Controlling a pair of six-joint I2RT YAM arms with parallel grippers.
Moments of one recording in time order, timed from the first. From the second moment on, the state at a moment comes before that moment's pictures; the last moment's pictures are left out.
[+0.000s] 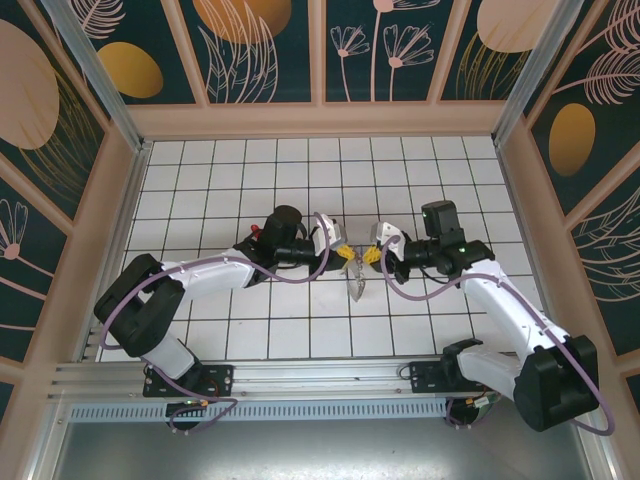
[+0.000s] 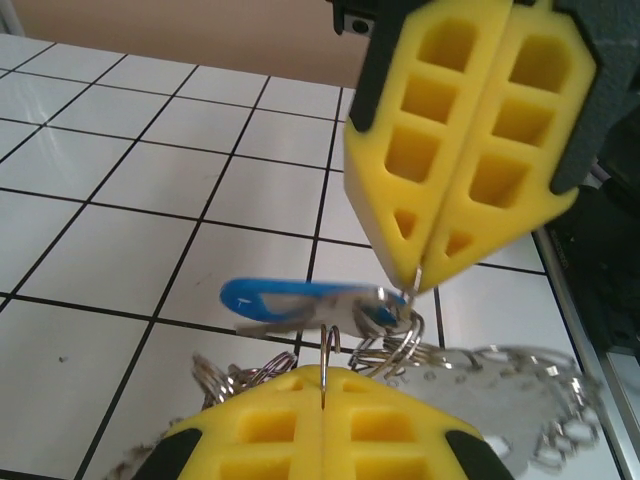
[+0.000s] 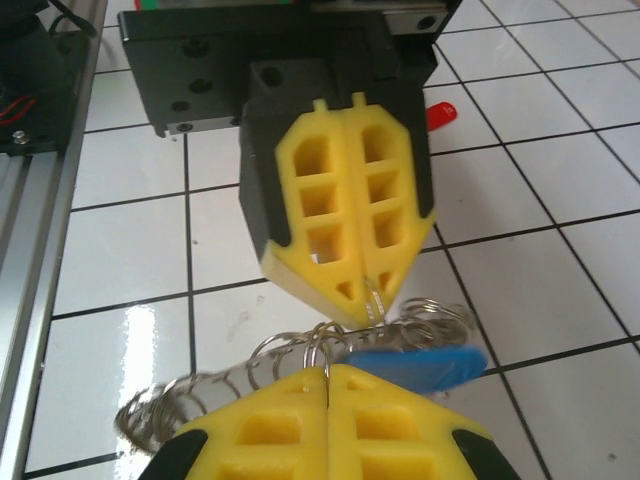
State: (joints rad) left arm -0.76 1.60 0.84 0.34 0.69 0.15; right arm 0.34 1.09 0.75 -0.51 -0.86 -0.76
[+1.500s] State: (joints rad) left arm -0.76 1.62 0.84 0.33 0.69 0.16; right arm 0.35 1.14 0.75 -0.43 -0.86 -0.71
